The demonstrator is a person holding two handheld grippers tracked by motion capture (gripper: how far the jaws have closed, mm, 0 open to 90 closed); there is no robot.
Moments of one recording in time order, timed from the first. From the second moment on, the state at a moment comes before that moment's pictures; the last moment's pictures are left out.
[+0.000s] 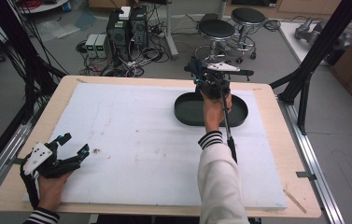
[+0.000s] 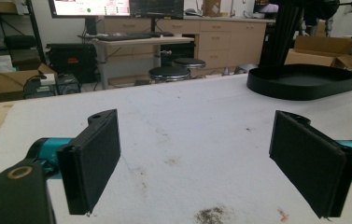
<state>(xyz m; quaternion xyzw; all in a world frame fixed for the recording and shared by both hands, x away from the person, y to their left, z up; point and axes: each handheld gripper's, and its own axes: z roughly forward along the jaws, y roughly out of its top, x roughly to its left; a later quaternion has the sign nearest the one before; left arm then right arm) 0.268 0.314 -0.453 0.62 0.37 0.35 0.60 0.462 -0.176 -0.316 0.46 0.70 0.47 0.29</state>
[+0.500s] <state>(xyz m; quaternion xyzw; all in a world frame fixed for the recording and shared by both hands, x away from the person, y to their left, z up) 0.267 0.314 -0.453 0.62 0.37 0.35 0.60 0.463 -0.181 -0.325 0.47 0.71 0.45 0.28</state>
